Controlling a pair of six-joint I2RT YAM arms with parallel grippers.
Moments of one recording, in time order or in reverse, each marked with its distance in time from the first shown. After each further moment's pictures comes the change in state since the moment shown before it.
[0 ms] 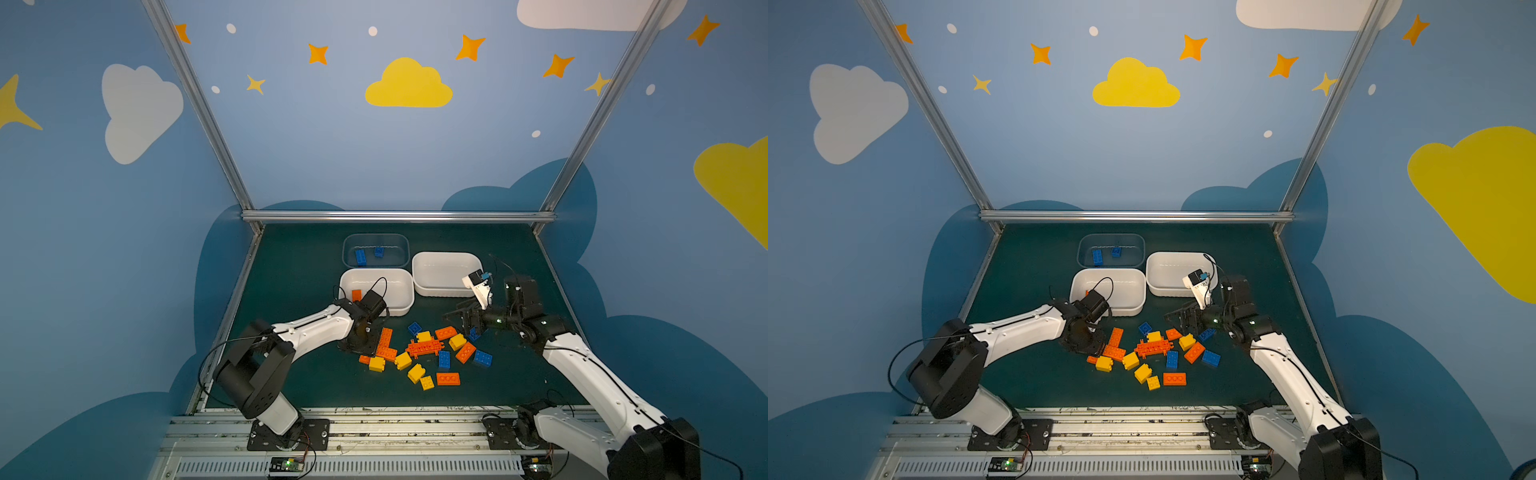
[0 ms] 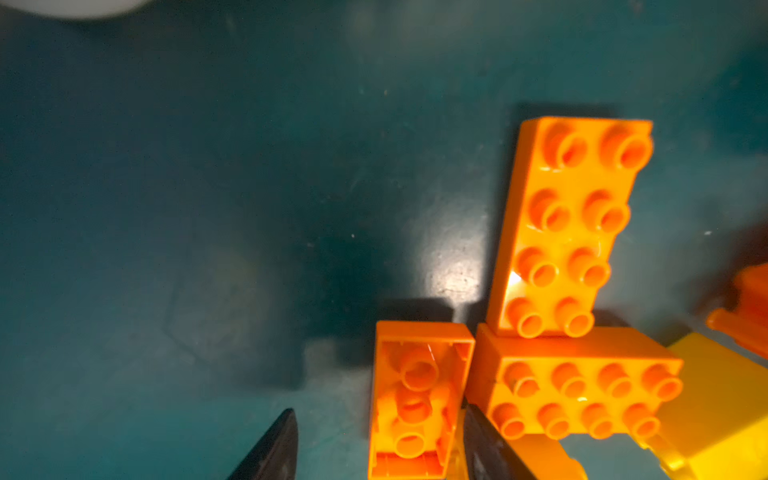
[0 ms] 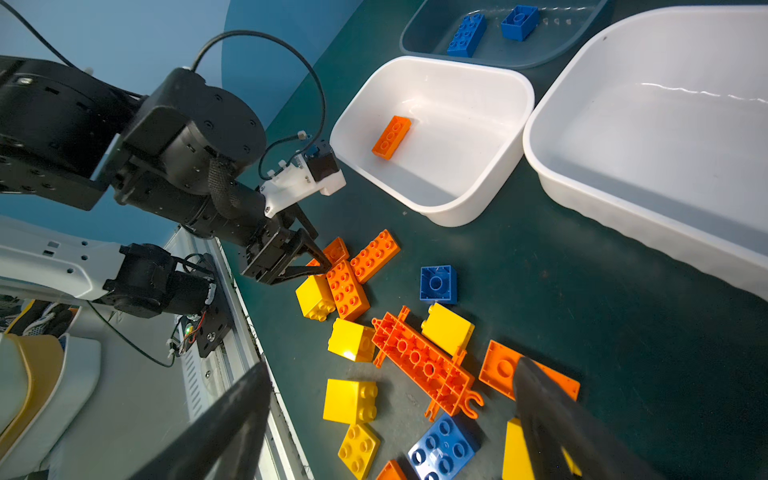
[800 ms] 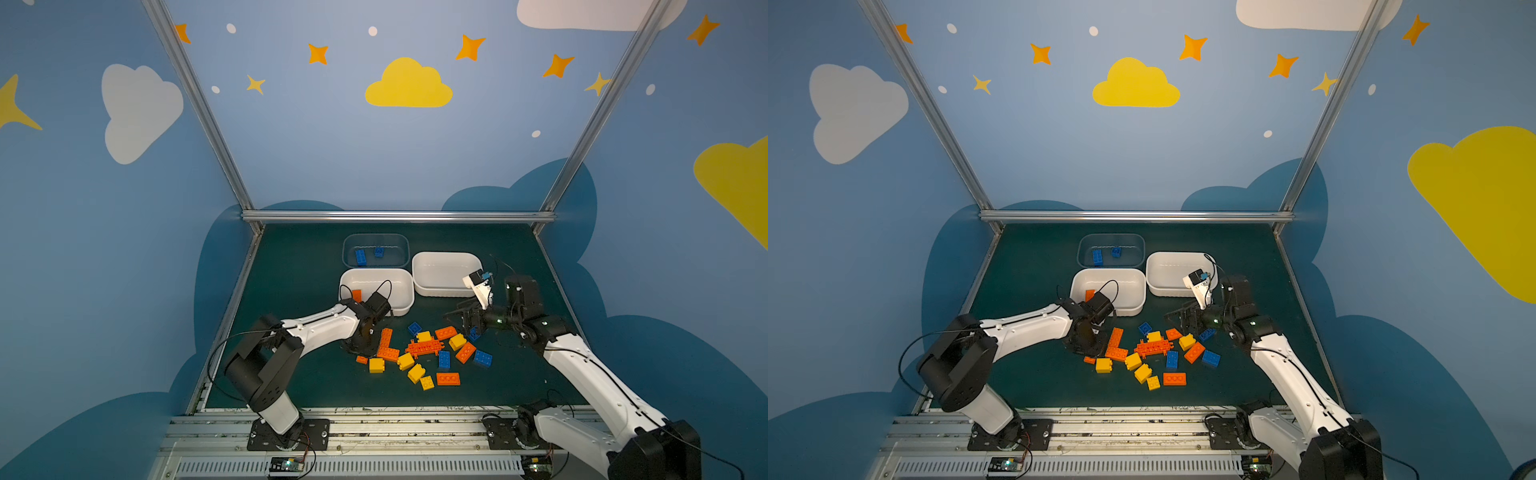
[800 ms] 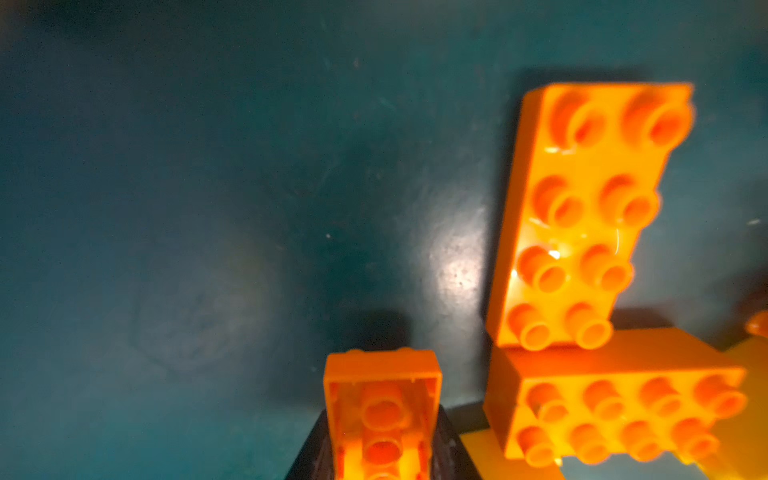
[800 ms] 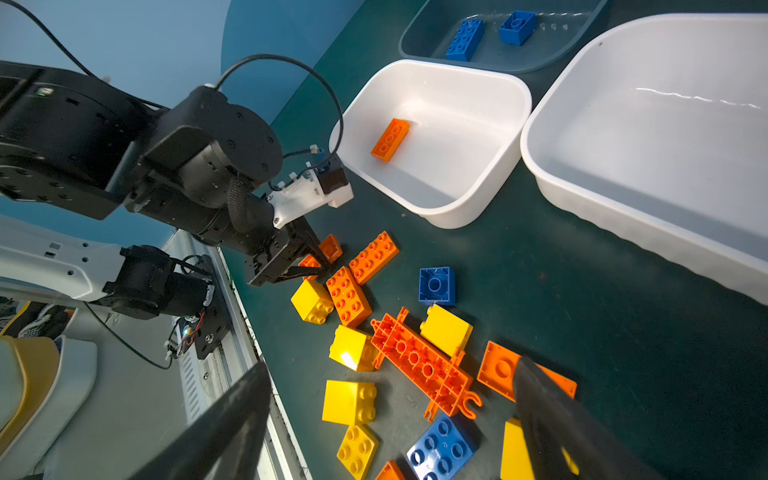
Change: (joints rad) left arm -0.024 0.035 0.045 -0.039 -0.021 0.005; right arm 0.000 -0.007 0.000 0.000 0.007 0.001
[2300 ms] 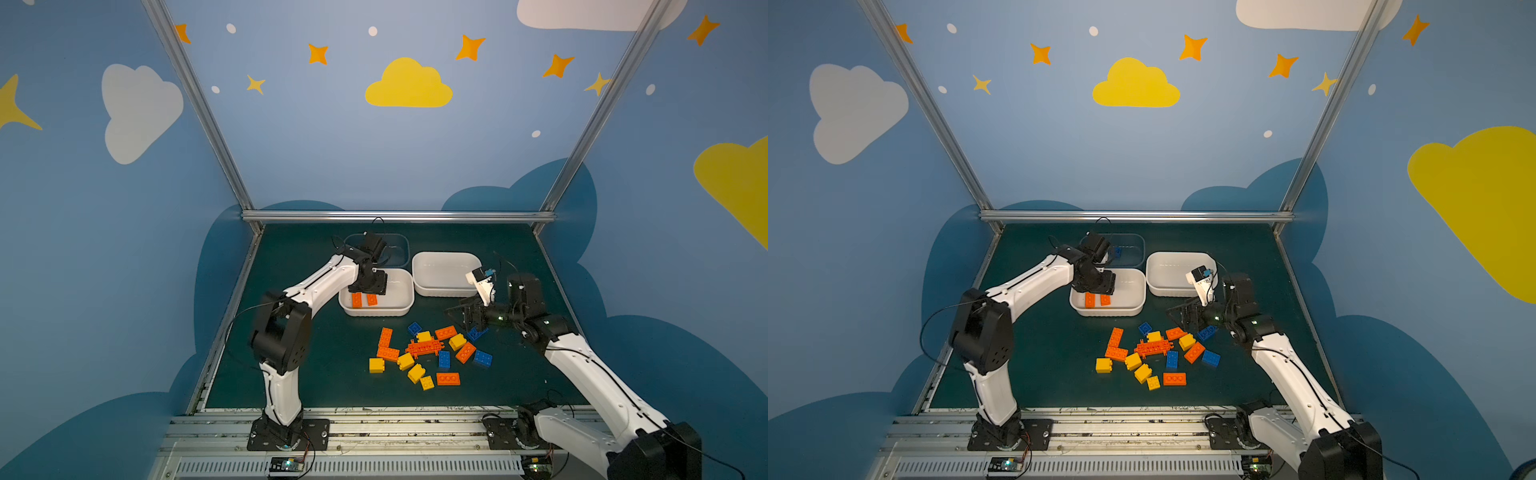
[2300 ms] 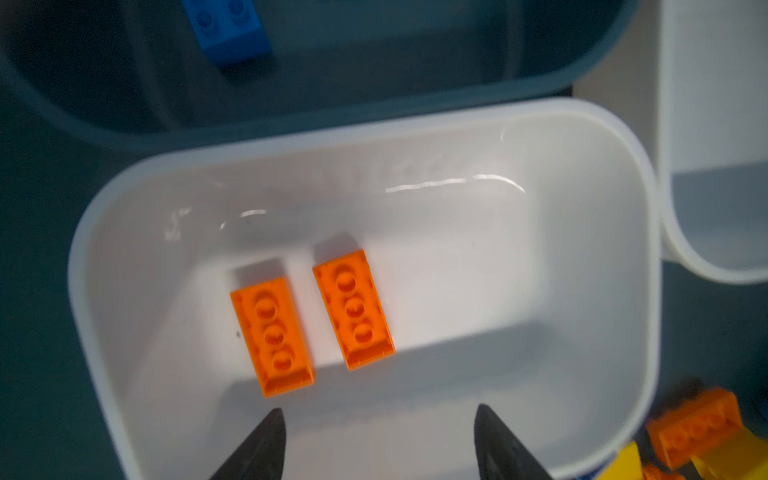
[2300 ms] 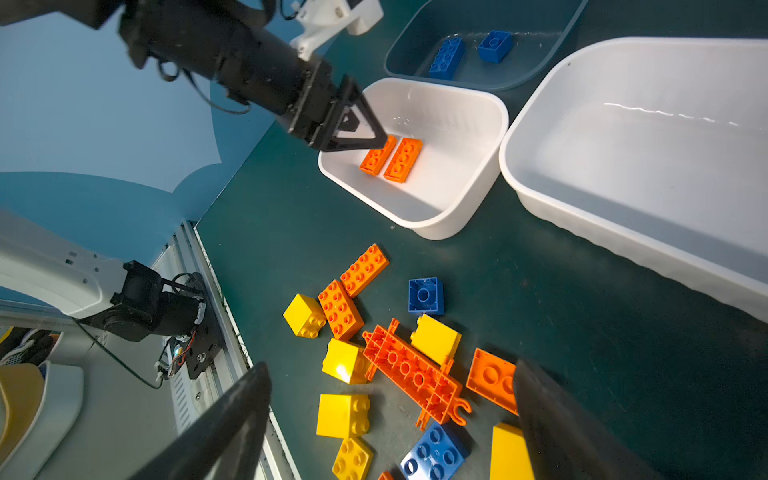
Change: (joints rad) left arm 0.189 0.188 0.525 -0.049 -0.016 0.106; right arm -0.011 -0.012 0.016 0.009 0.030 0.029
